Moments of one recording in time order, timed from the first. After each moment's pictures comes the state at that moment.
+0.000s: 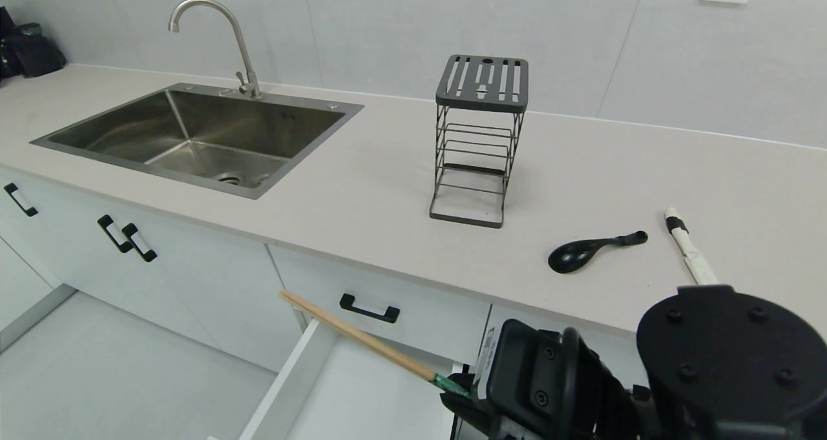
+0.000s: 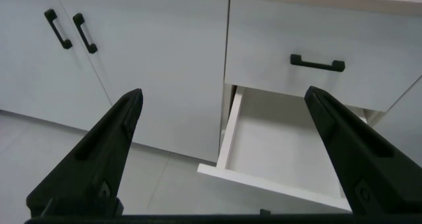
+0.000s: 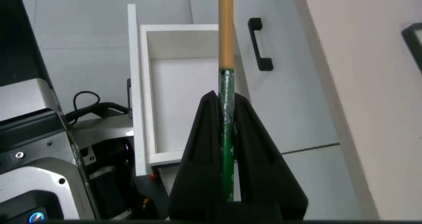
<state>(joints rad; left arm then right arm) 0.00 0.00 0.00 0.01 -0.07 0.01 1.15 1.57 -0.69 -0.38 -0.15 -0.23</state>
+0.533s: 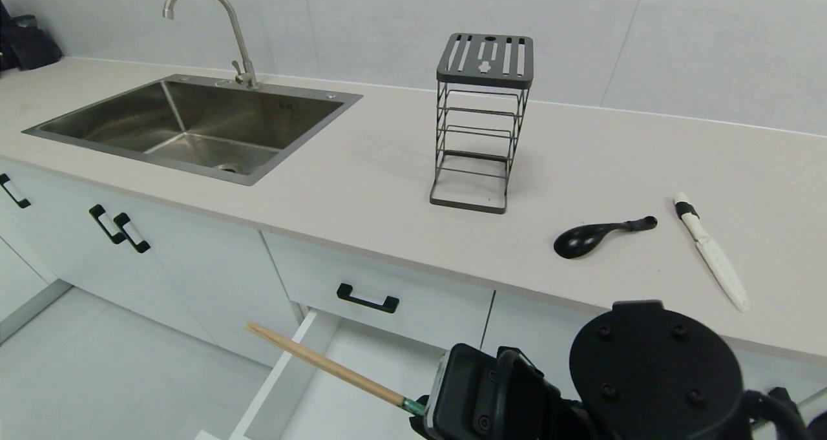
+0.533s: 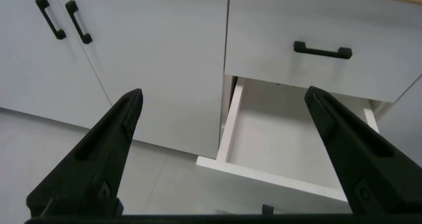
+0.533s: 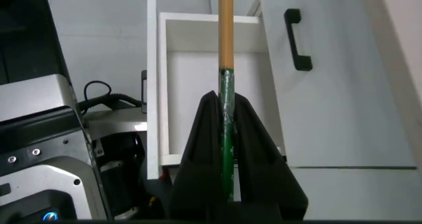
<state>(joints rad) 0.00 0.00 0.00 0.00 -0.07 0.01 1.18 1.66 -0.73 -0.40 -0.10 -0.23</state>
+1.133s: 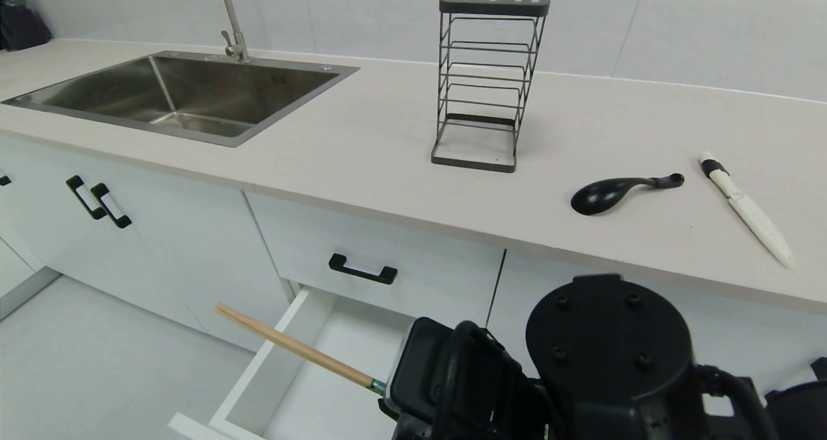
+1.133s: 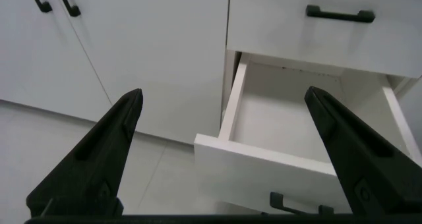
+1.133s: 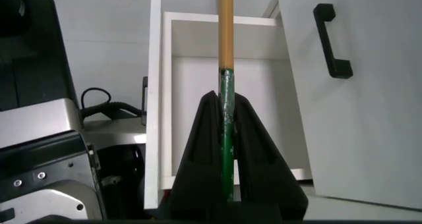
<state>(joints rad) 0.00 0.00 0.00 0.00 -0.07 0.01 1.18 1.72 -0.83 -0.39 -0.08 -0.24</state>
